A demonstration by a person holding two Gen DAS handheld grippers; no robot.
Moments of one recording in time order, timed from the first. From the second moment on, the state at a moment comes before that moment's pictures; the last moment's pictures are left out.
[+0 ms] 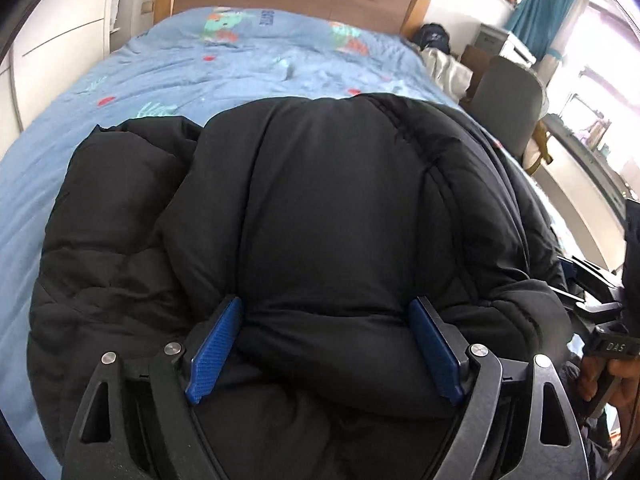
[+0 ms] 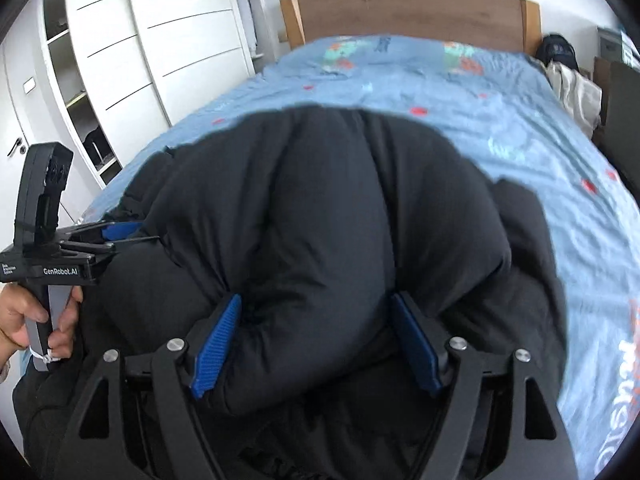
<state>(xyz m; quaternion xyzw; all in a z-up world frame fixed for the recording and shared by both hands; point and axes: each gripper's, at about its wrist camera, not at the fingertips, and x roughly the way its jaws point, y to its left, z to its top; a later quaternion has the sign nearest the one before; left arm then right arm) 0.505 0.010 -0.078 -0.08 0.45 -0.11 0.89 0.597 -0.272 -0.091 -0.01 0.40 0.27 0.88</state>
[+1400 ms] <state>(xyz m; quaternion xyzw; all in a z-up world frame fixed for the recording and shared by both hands) -0.093 0.266 0.144 -0.17 0.26 0.19 0.93 -0.033 -0.580 0.154 0.15 0.19 0.03 0.97</state>
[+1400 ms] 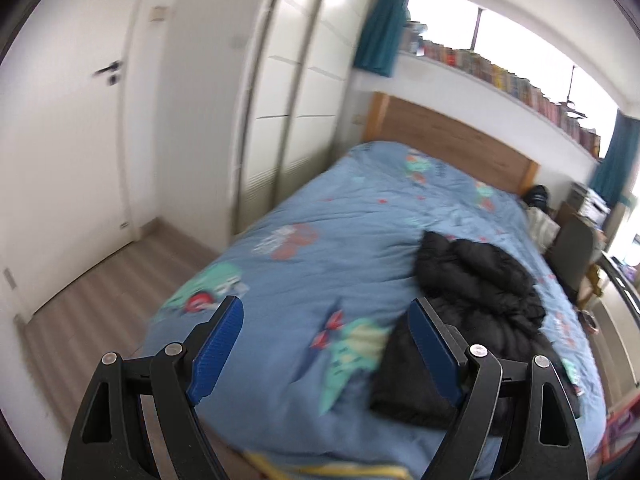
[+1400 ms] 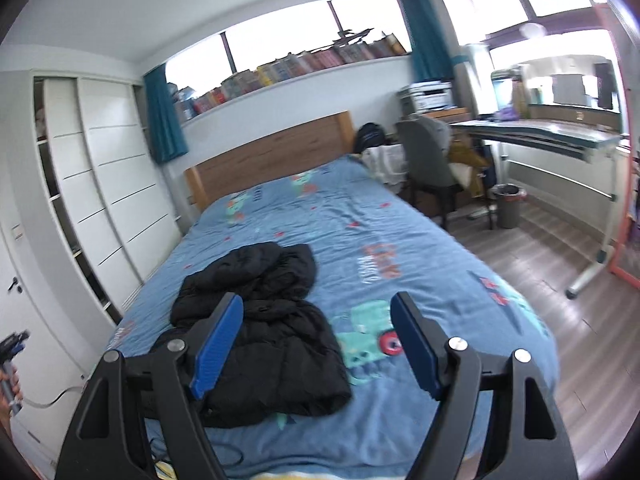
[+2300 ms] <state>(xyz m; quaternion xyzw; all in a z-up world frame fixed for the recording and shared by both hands) 0.064 0.229 -0.078 -0.32 0.49 0.06 0.81 0.160 -0.544 -0.065 0.26 0.44 0.09 0.85</state>
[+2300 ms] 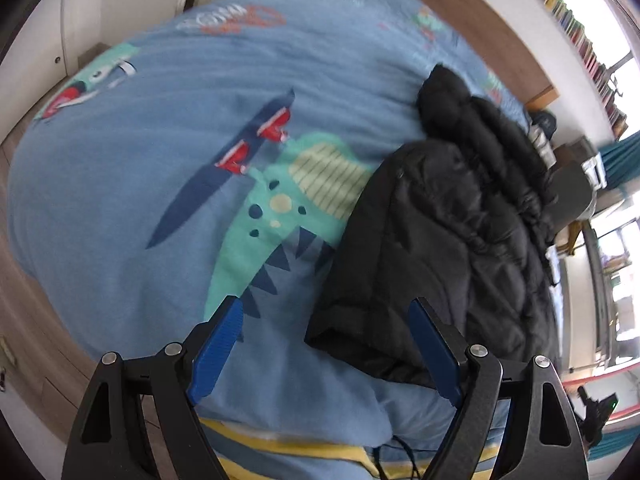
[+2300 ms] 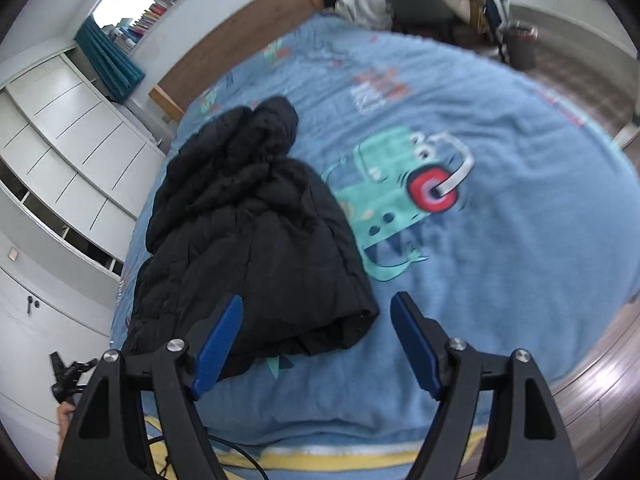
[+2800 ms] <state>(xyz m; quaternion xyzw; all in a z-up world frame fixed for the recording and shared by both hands) 0.081 0.229 -0.152 -0.44 0.51 0.06 0.74 0.226 -0.527 -0.151 0.31 0.51 0.14 0.79</state>
